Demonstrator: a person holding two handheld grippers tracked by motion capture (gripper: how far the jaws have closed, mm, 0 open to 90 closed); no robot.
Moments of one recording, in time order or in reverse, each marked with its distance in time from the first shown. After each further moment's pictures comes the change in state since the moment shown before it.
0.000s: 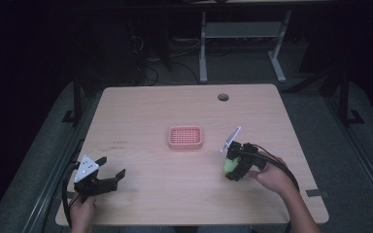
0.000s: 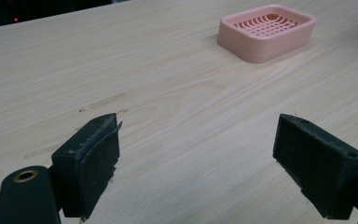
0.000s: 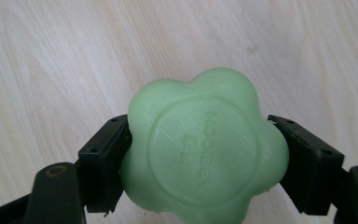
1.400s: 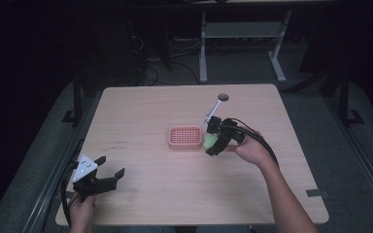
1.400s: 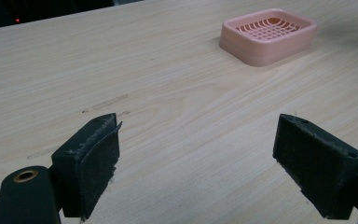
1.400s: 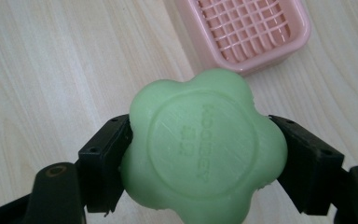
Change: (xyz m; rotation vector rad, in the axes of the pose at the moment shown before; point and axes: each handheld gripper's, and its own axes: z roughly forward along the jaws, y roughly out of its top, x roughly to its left) left arm 0.002 0.000 -0.001 -0.008 -0.001 -0.004; right arm -0.030 0.078 -0.011 -0.066 0.007 -0.037
